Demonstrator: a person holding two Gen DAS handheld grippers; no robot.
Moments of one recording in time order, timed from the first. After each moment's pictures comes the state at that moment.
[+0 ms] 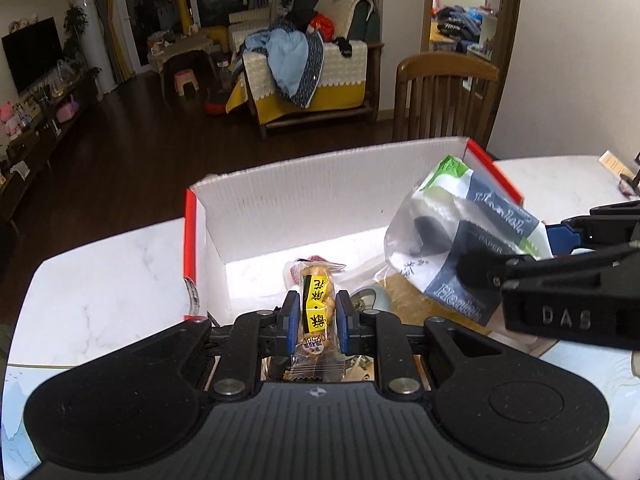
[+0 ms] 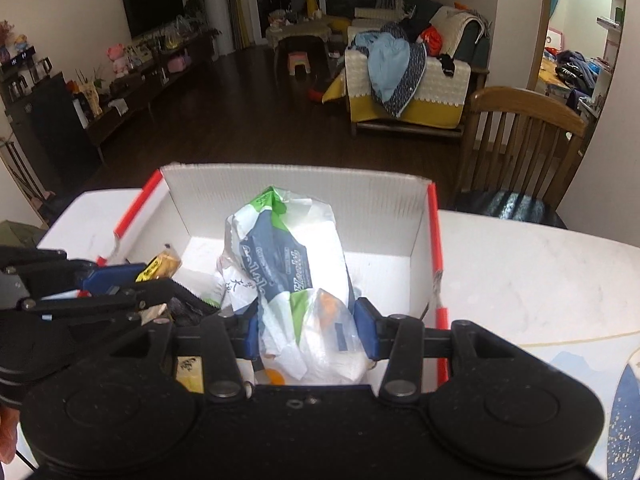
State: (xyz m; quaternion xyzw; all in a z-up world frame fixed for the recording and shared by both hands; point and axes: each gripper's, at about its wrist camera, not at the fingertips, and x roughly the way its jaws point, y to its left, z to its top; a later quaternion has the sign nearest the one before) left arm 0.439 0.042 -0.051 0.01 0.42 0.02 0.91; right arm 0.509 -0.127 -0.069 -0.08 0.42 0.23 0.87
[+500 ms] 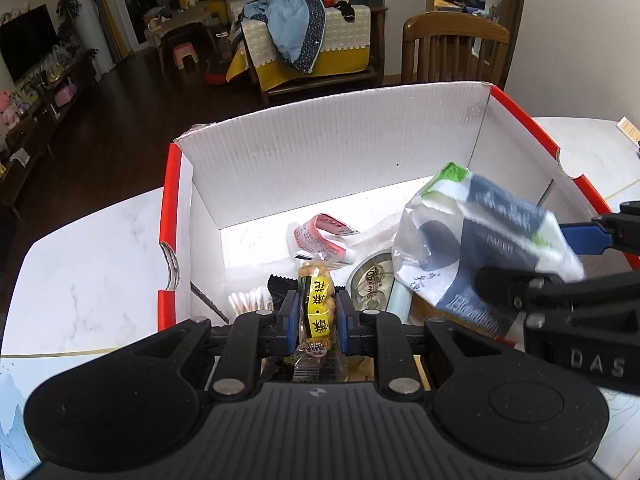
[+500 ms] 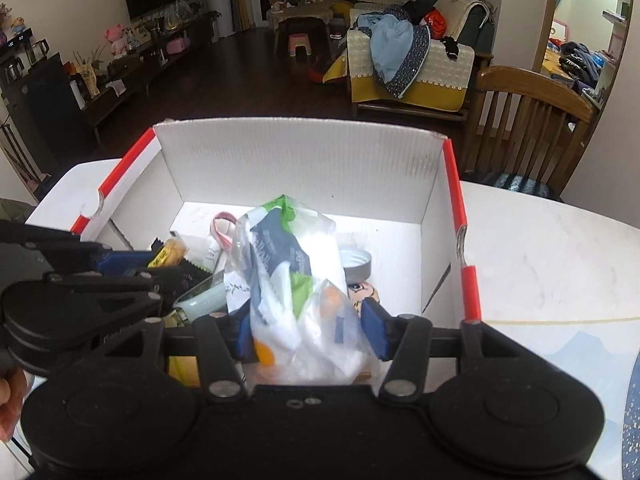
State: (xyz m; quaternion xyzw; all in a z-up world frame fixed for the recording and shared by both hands) left arm 0.453 0.046 -0.086 0.03 0.46 0.03 0.89; right arm 0.507 -0.128 -0.093 -0.08 0.44 0.23 0.86
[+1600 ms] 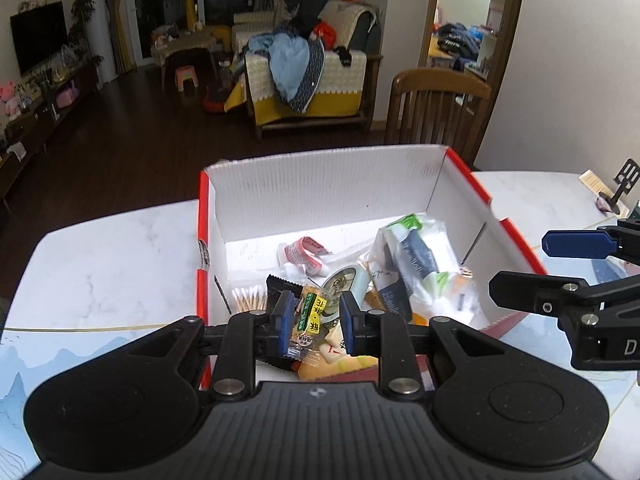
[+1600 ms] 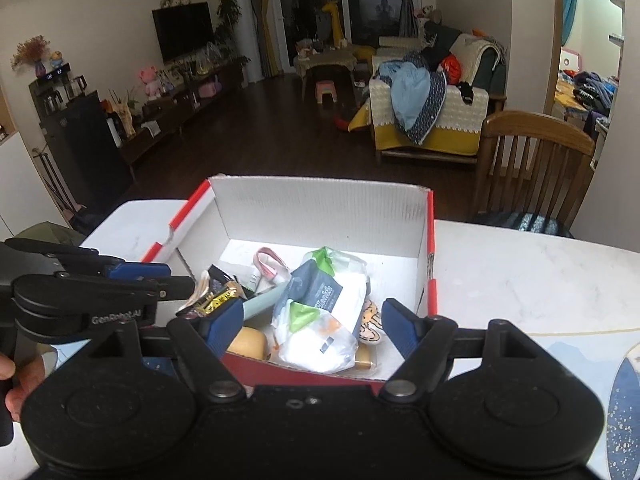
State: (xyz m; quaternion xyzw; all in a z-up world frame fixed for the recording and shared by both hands) left arm 0.390 0.047 -0.026 -0.03 0.40 0.02 0.92; right arm 0.455 -0.172 -0.029 -0.05 0.37 0.29 0.88
